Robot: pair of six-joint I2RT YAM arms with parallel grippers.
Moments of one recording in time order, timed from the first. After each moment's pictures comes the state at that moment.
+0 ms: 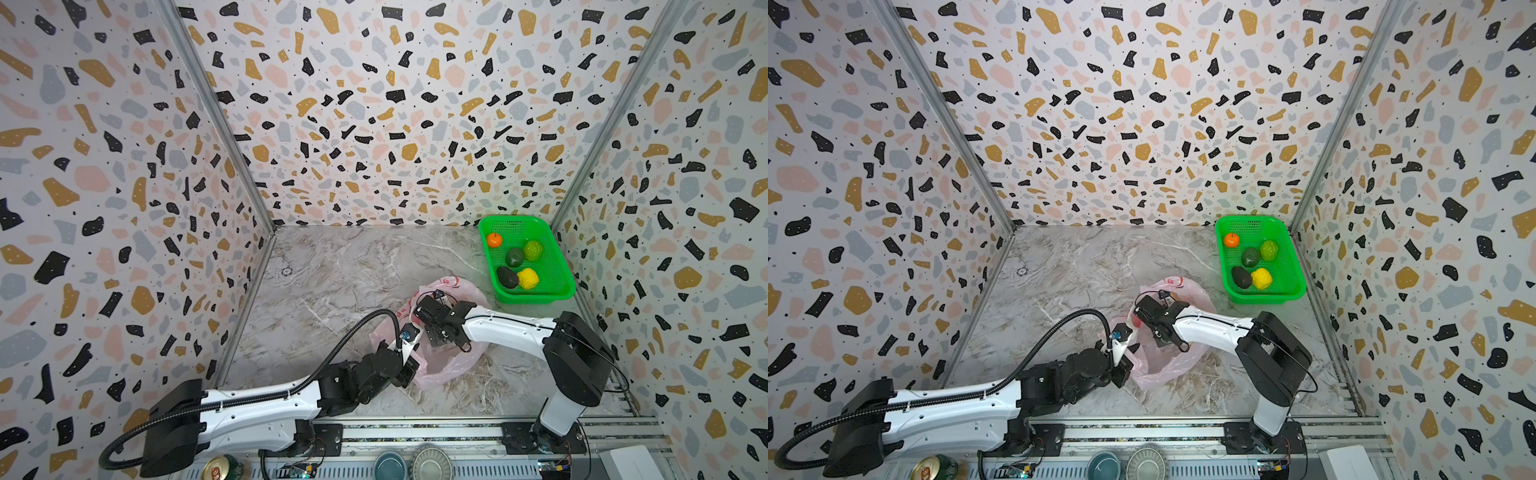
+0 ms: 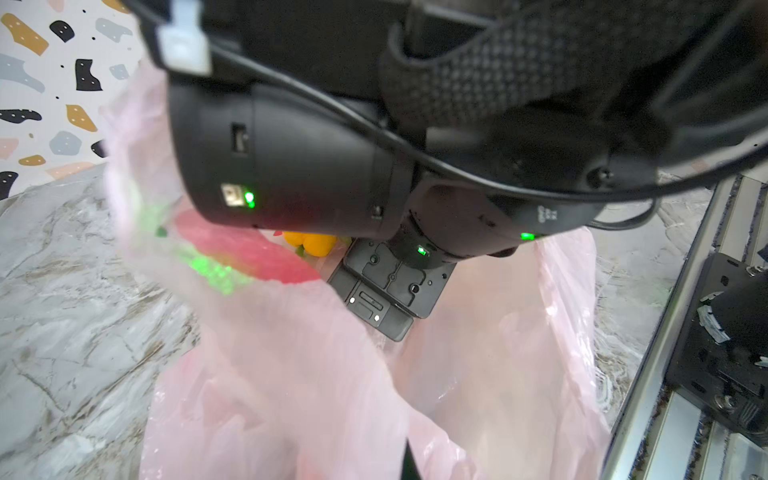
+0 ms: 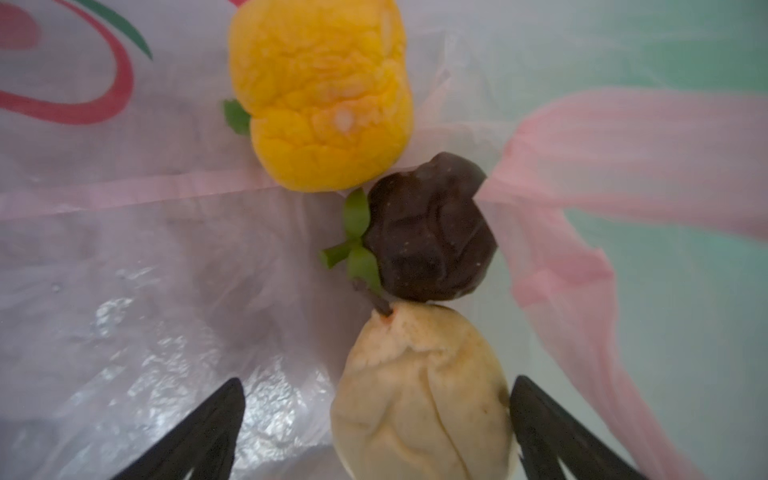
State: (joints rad) left arm -1.23 1.01 0.52 0.03 -0.40 -0.22; right arm 0.90 1.72 1.10 -0.72 0.49 0.54
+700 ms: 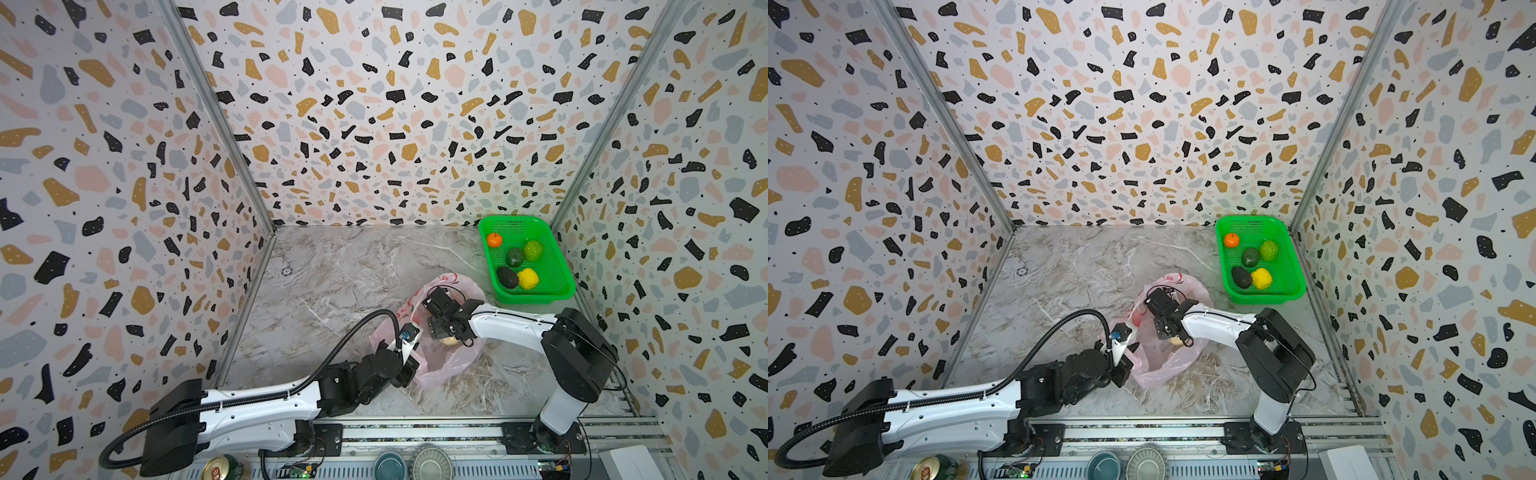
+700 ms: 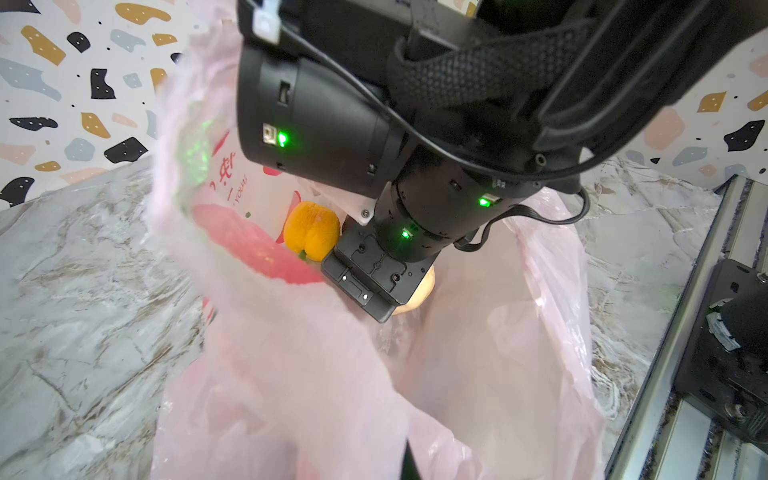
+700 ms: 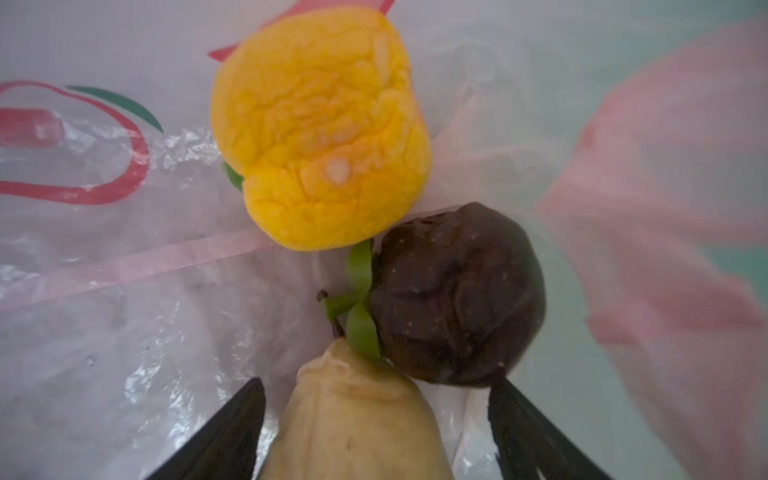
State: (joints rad) left arm -1.24 1.01 0.52 0.03 -0.43 -0.22; right arm 0.82 1.73 1.04 -0.52 0.36 0.49
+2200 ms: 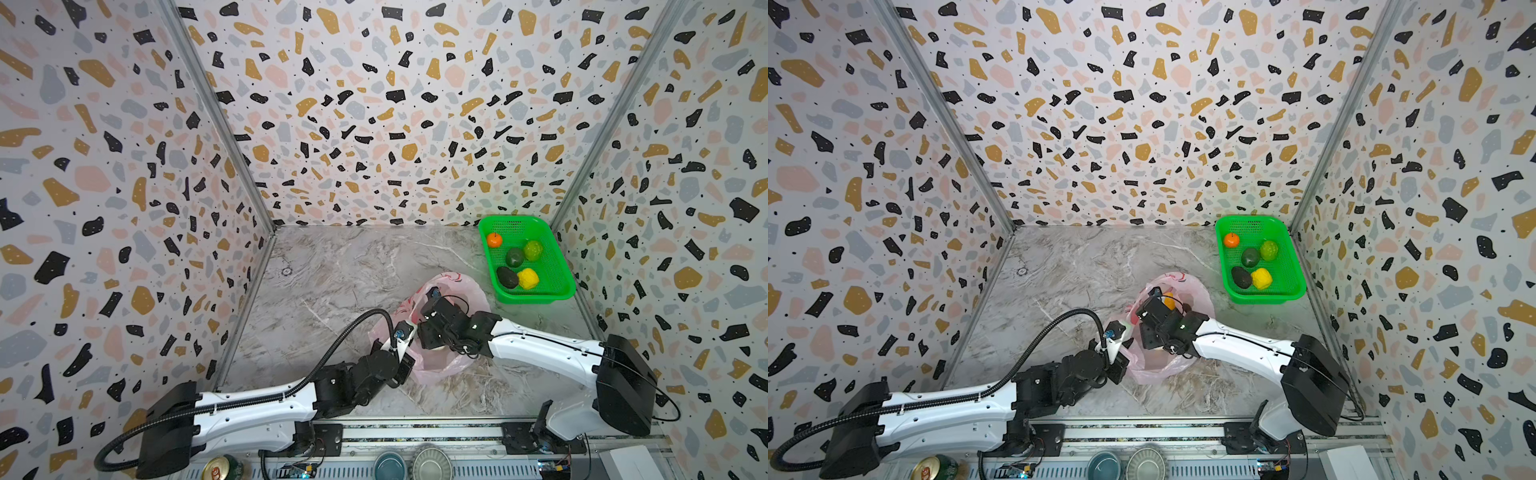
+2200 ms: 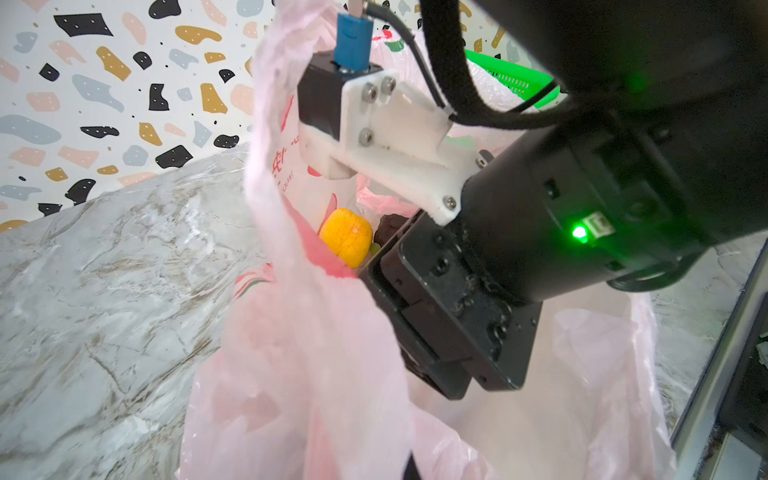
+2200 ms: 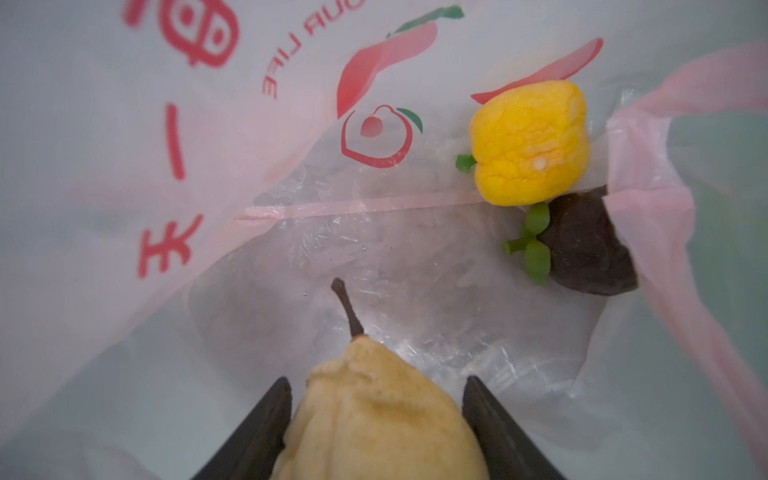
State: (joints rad) left arm -1.24 0.98 0.51 0.02 -0.52 -0.23; right arm 0.98 1.47 1.01 -0.51 0.22 0.60
